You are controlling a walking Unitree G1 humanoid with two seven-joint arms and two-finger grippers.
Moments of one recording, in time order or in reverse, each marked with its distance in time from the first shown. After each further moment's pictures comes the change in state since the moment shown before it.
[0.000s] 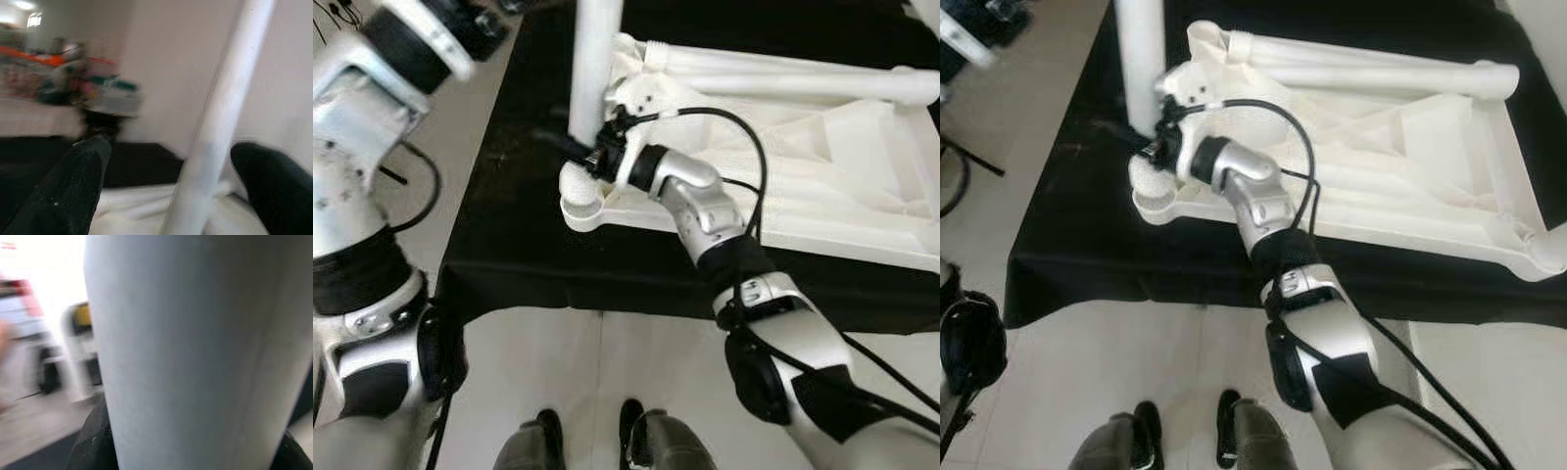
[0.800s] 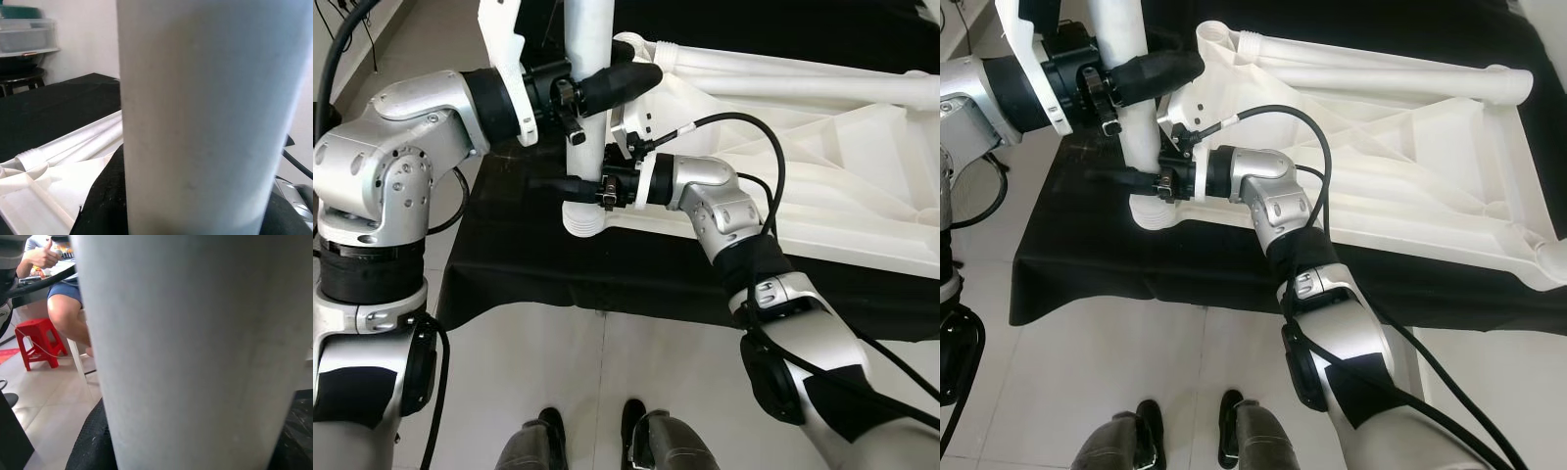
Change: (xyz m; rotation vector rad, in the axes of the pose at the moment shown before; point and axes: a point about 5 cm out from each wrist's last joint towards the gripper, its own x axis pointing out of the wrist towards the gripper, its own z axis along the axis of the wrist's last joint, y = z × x) left arm 0.060 -0.038 -0.049 0.088 0.296 -0.563; right arm -0.012 0.039 -0.005 0.011 0.053 0.680
